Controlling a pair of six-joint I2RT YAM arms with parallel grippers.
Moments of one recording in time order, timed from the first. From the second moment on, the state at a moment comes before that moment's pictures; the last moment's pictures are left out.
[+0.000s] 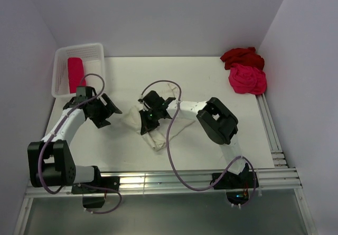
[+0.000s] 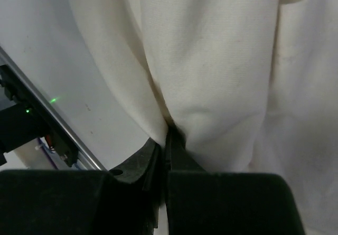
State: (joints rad) left arm 0.05 1.32 0.85 -0.57 0.31 -0.68; right arm 0.86 2.09 1.42 -0.34 -0.42 0.55
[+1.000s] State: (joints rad) left arm -0.13 1.71 1.10 -0.47 0.25 -0.67; right arm 0.80 2.07 1.29 -0.13 -0.64 0.62
